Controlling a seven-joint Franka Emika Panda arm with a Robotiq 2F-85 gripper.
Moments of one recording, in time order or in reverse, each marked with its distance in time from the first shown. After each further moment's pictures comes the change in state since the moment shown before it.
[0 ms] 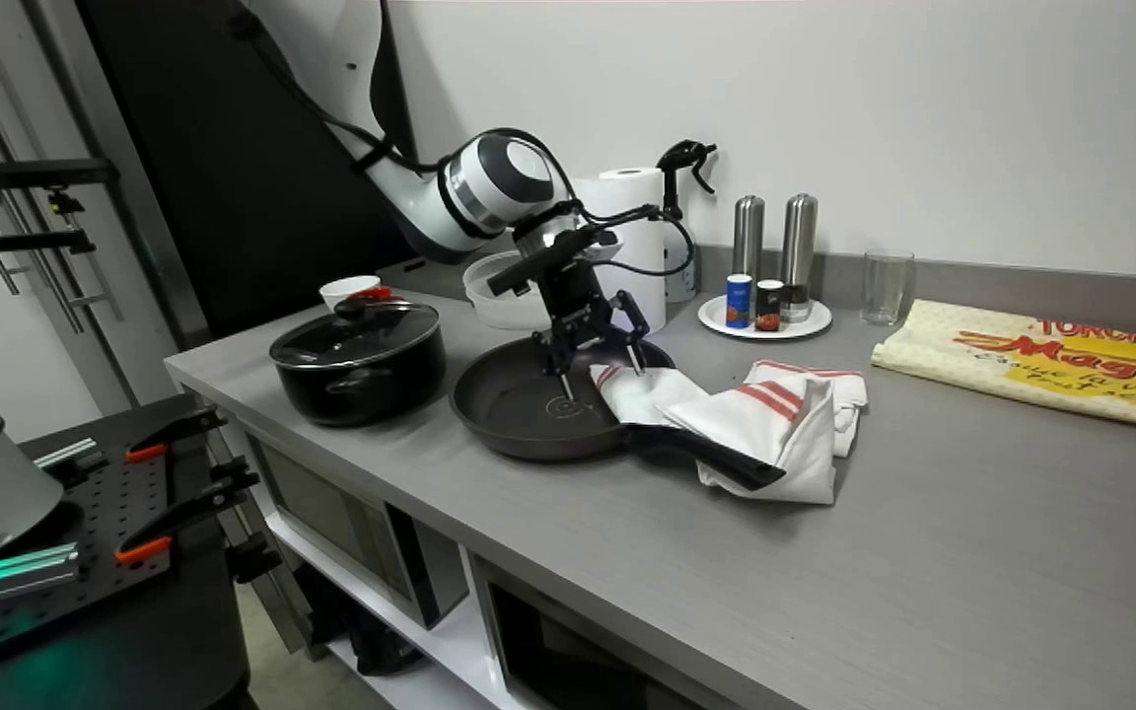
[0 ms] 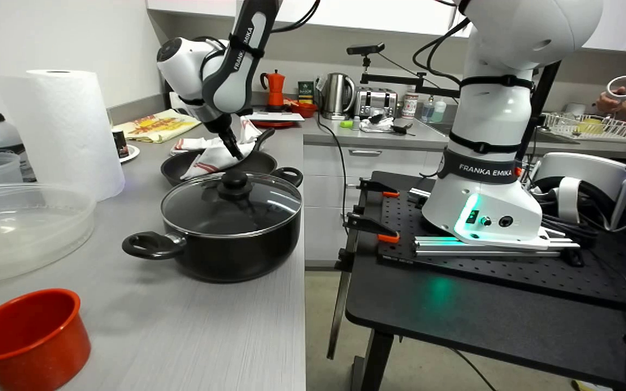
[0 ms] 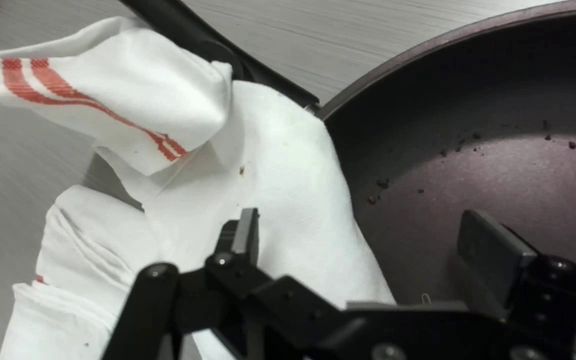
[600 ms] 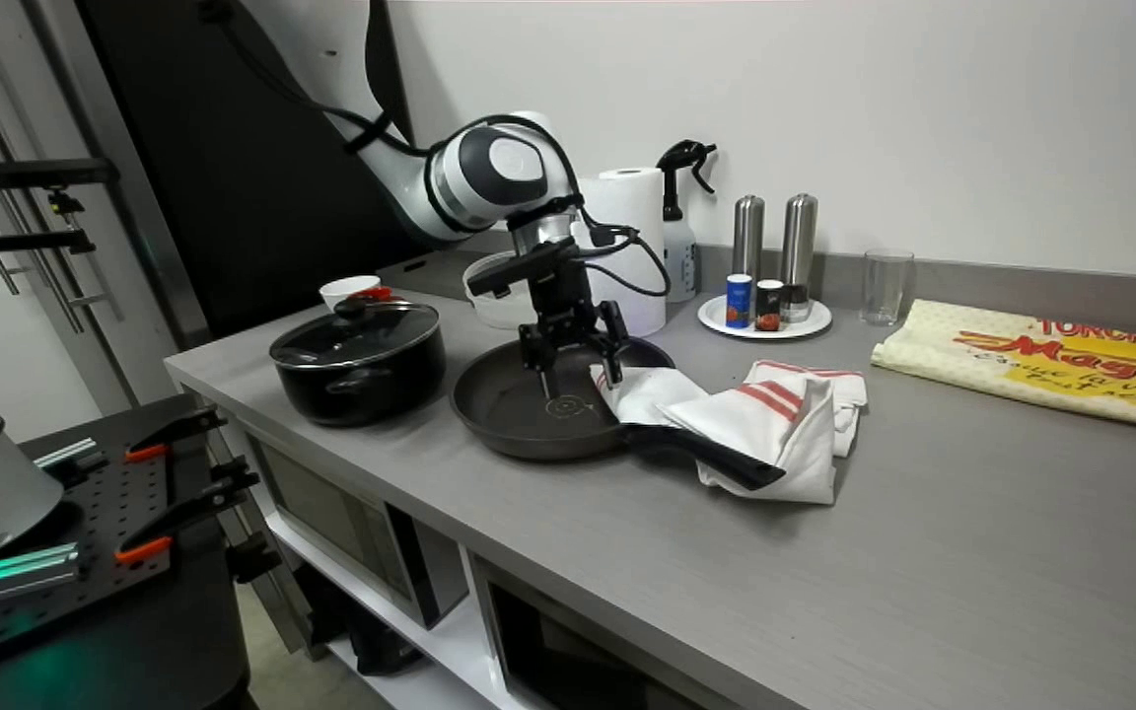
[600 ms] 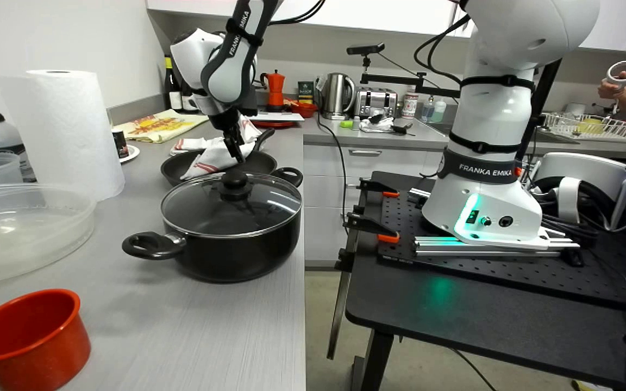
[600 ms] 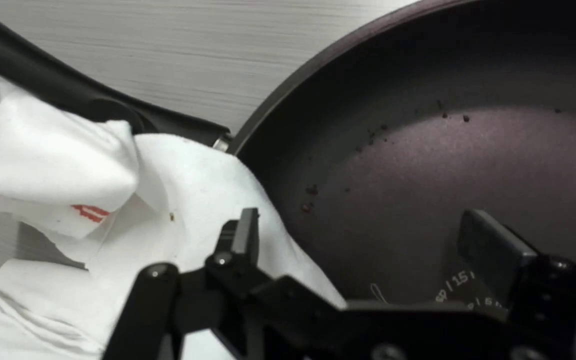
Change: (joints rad) arm -0.031 -0.067 0.007 -0.087 0.248 0.051 -0.004
